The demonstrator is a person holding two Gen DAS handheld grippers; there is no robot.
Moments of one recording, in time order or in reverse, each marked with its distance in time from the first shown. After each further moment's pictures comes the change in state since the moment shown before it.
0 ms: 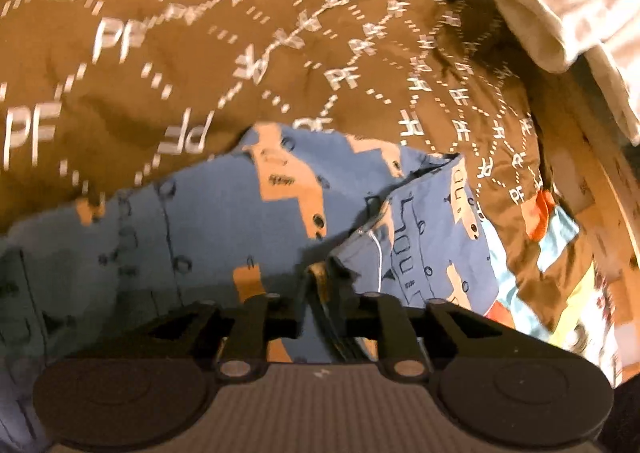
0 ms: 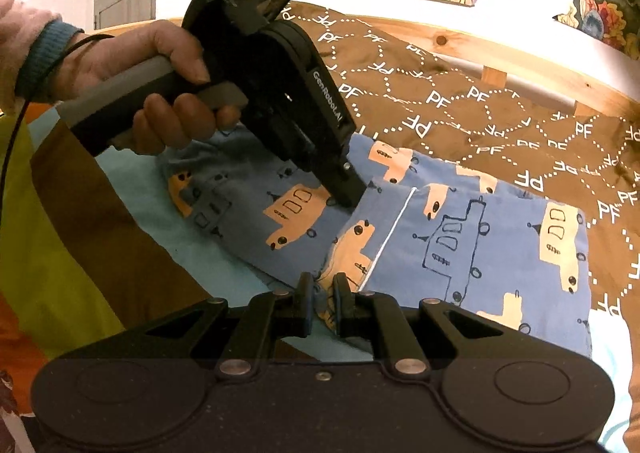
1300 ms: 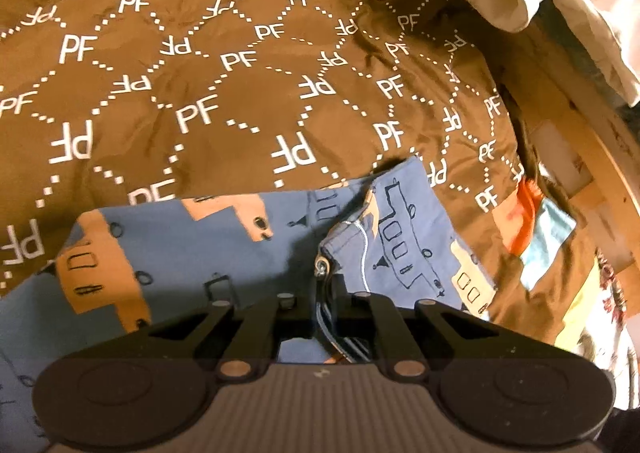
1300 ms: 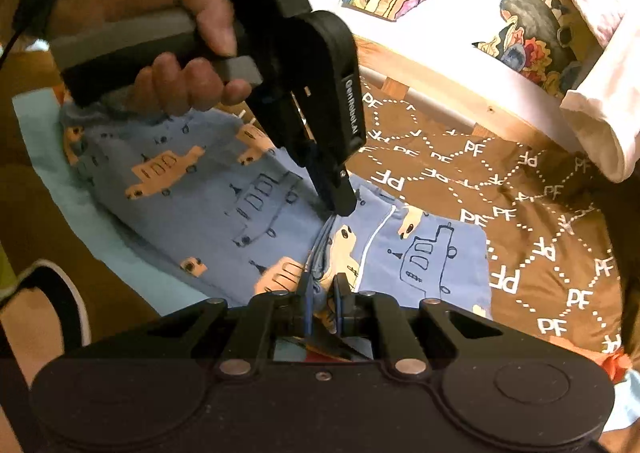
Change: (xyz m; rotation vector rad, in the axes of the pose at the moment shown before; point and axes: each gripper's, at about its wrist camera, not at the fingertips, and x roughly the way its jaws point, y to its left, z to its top) left arm 0.061 -0.099 0.040 0.110 0.029 0.025; right arm -0.030 -0.054 -0.022 -0.135 -0.015 -0.292
